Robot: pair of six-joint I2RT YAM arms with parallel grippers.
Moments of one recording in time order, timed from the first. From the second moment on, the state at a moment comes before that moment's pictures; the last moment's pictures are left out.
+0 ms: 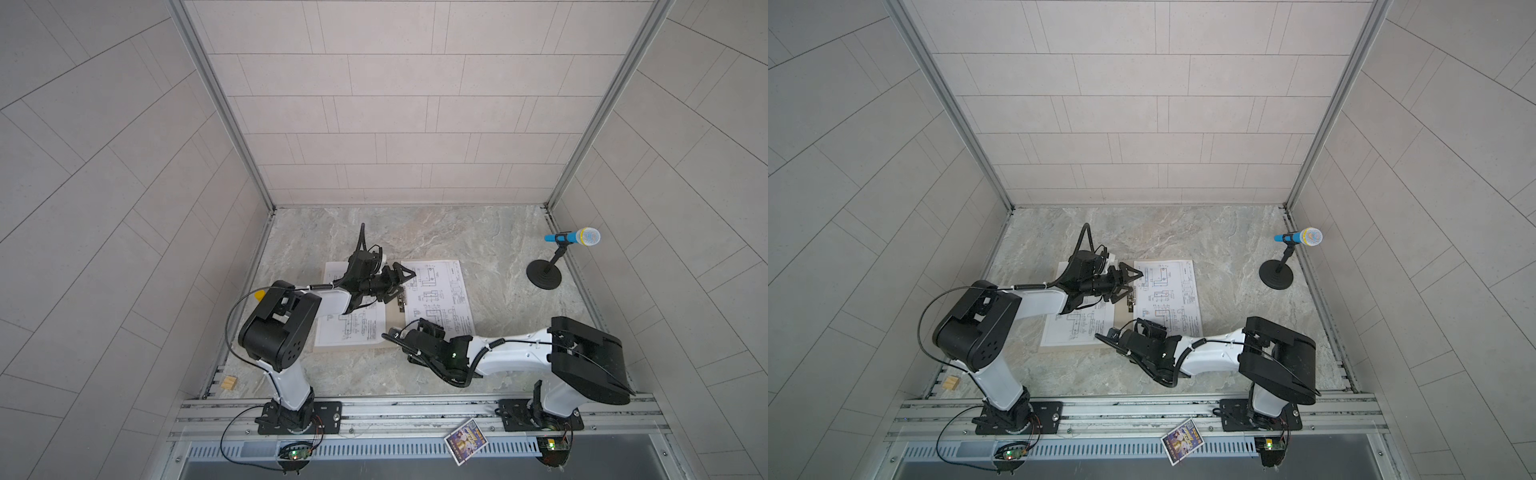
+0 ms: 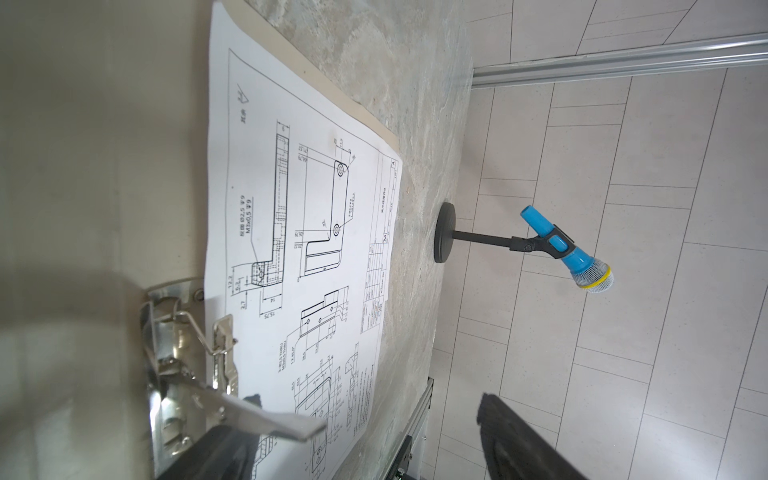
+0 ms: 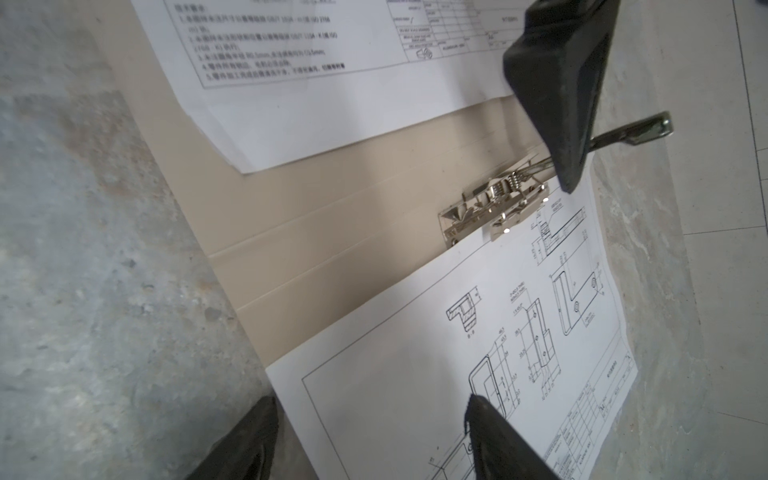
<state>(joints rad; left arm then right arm) -0.43 1.75 0.77 0.41 0.66 -1.13 1.19 1.59 0.74 -0.10 0.51 -0.20</state>
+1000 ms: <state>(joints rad) -0.43 1.59 0.69 0.40 0.65 -1.13 0.85 1.18 0.63 -0.13 0.28 0.19</state>
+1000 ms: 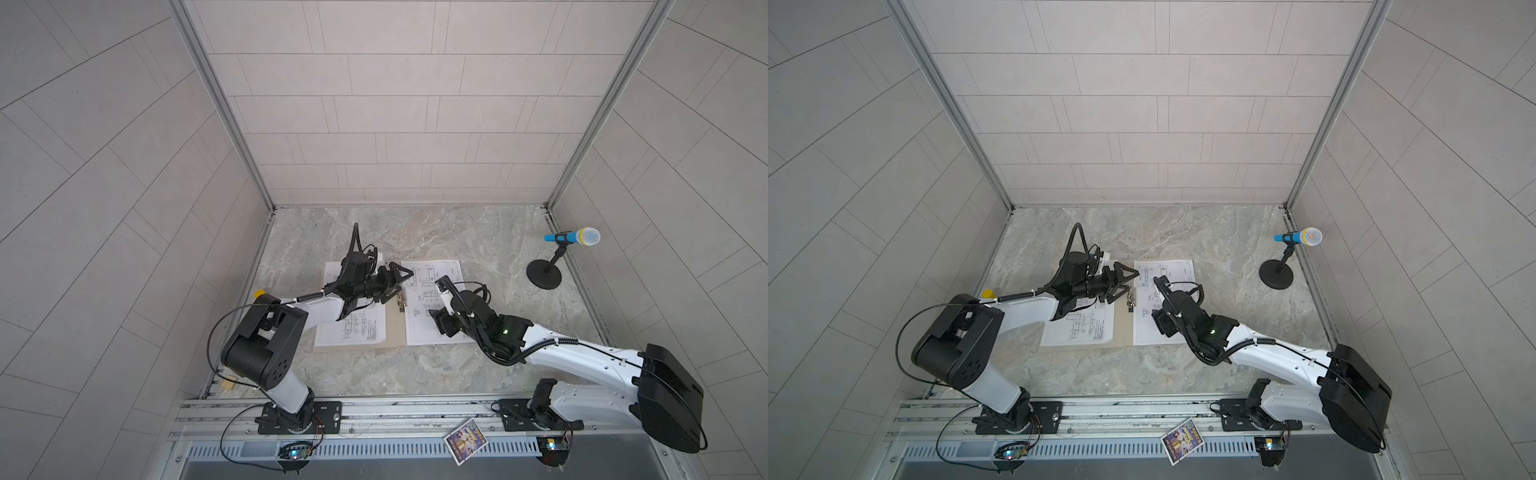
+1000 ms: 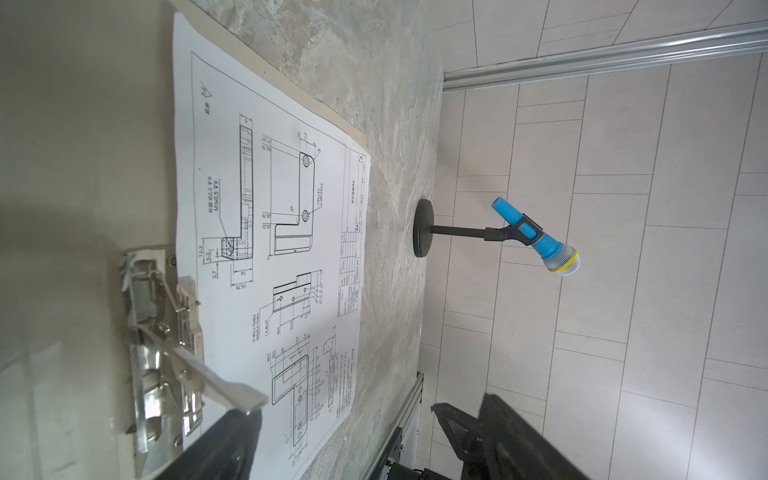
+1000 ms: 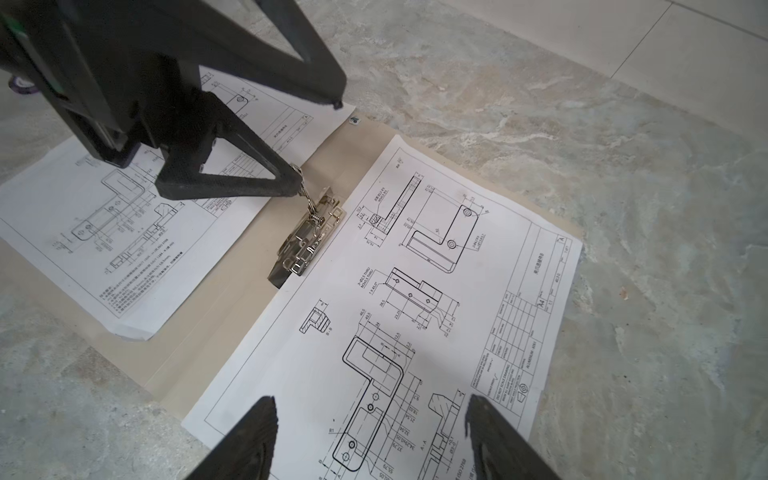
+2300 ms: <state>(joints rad) -0.34 1.80 0.95 -0.12 0.61 -0.78 0.73 1.64 1.02 -0.13 -0.25 0.73</state>
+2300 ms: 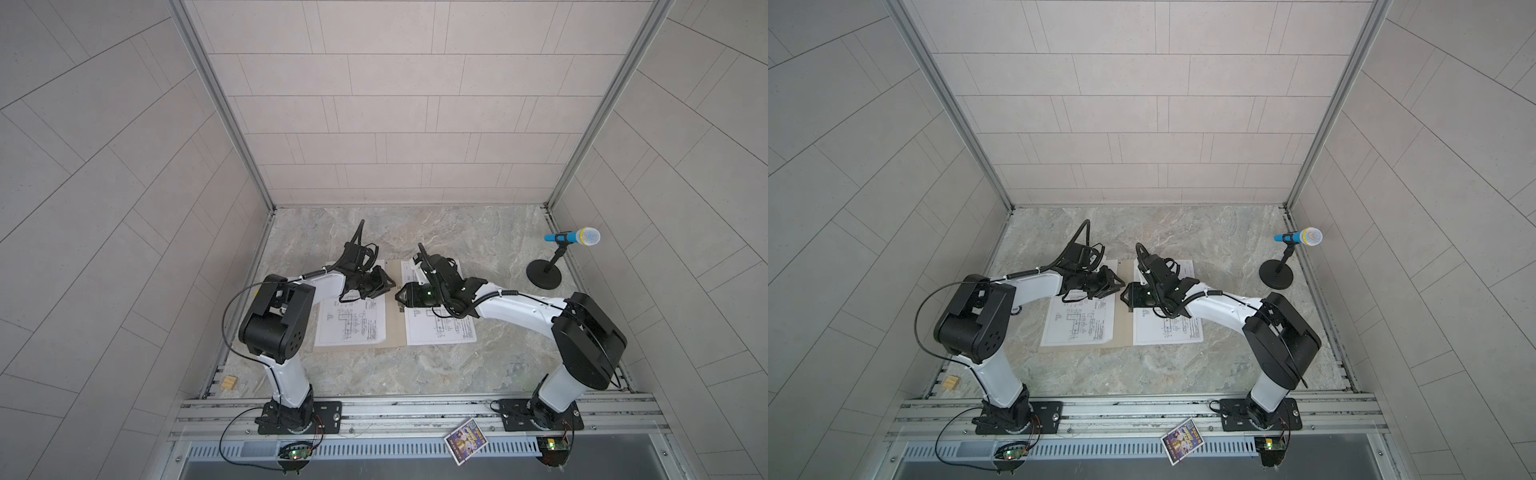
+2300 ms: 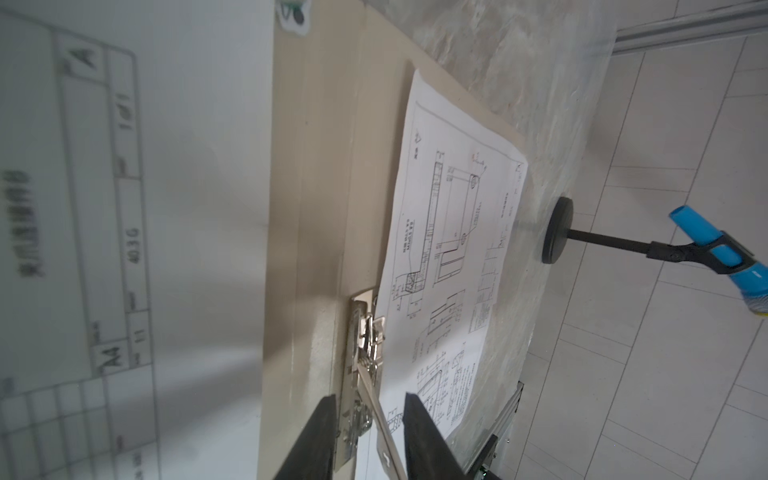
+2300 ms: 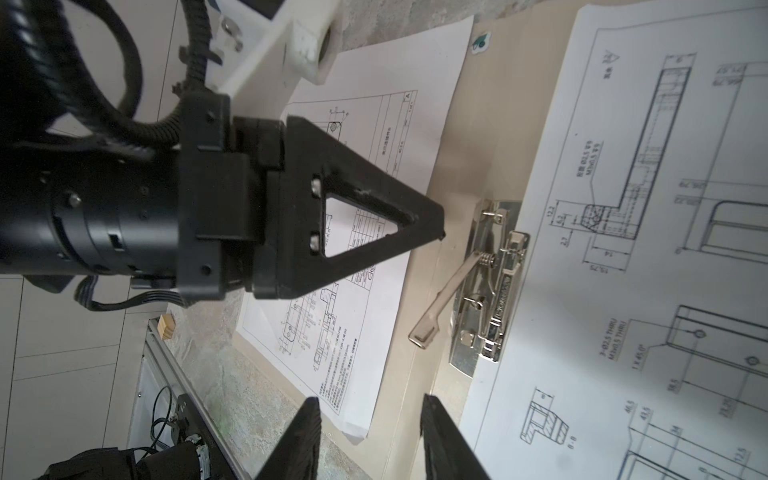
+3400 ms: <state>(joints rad) -0.38 1.91 1.03 -0.13 0.54 -0.79 0.68 1.61 0.93 -0.16 -0.28 0.72</state>
